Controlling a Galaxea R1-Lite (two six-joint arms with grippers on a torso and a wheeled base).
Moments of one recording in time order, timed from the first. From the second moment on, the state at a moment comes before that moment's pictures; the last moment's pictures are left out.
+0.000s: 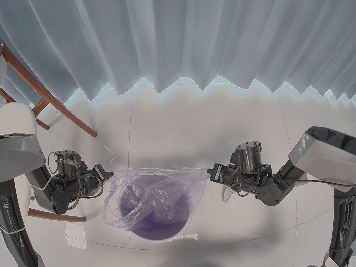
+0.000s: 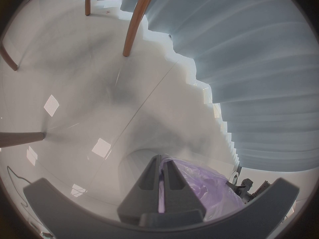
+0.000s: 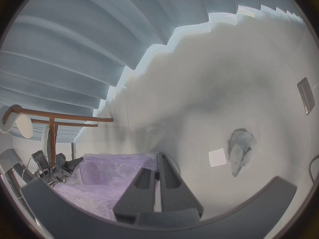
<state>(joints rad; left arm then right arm) -0.09 2.15 -0.56 -1.11 -0.30 -0.81 0.52 2.28 -0.98 -0.77 0.08 0.64</state>
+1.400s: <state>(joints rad) -0.07 1.94 -0.28 -1.38 -0.49 -0.81 0.70 1.78 -0.81 -0.36 0.31 1.02</state>
